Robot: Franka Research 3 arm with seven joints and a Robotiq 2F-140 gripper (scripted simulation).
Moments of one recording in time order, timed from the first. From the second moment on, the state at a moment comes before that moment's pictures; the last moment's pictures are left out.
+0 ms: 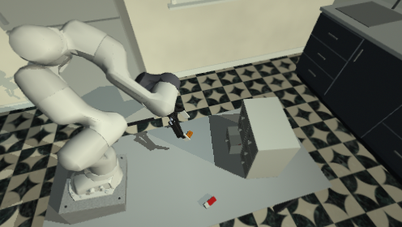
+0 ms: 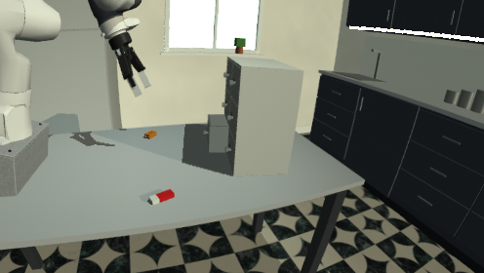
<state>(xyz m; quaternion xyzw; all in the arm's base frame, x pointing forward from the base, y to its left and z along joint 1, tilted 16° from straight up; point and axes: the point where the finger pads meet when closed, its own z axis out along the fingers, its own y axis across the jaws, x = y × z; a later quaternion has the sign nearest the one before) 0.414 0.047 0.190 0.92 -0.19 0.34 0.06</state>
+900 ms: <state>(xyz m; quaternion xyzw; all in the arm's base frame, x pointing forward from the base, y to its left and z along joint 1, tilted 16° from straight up) 0.477 0.024 0.140 0.80 -0.12 0.57 0.15</state>
